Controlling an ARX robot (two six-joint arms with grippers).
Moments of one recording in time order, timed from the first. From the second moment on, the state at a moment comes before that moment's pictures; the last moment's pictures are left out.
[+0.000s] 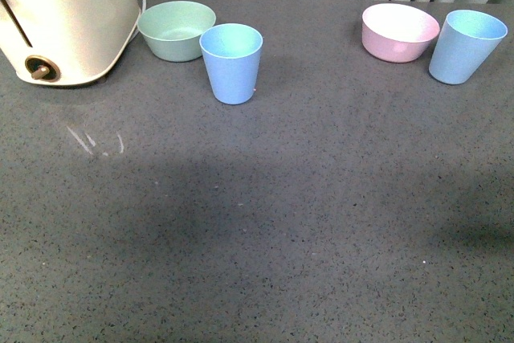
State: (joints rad) left arm 0.00 0.01 0.02 0.00 0.00 -0.01; right arm 0.00 0.01 0.02 0.00 0.00 0.00
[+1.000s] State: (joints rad) left arm -0.04 1.10 0.49 0.03 0.26 -0.20; right arm 0.00 0.01 0.02 0.00 0.00 0.00
